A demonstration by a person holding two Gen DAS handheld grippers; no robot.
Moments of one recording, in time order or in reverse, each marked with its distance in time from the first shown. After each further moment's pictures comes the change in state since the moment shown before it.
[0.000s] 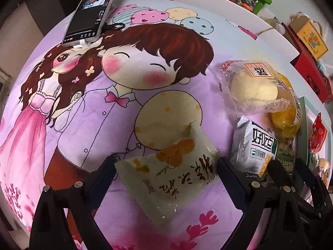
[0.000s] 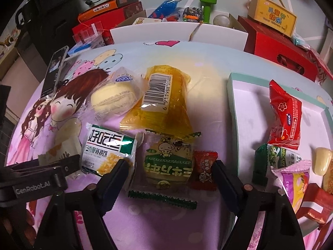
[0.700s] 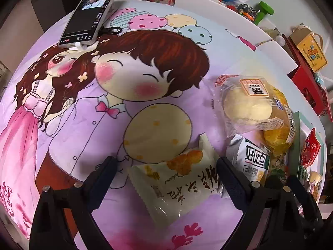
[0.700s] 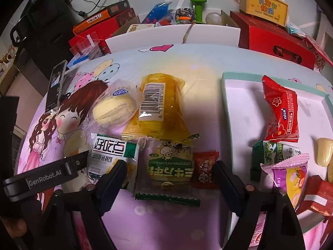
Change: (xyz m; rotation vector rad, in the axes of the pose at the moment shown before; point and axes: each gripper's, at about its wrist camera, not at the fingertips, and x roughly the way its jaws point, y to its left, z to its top) left arm 0.001 -0.003 0.009 -0.057 -0.027 -0.047; right arm -0.010 -0.014 0.006 0.099 -0.004 0.059
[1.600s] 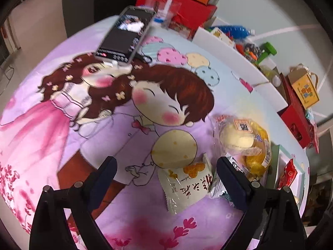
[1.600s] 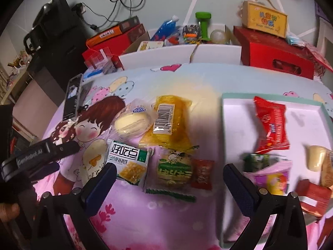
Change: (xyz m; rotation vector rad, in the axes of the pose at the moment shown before) left arm -0.053 0.038 -0.004 -0.154 -0.128 -0.078; right arm -0.036 0.003 0.001 -0.012 -0.077 0.055
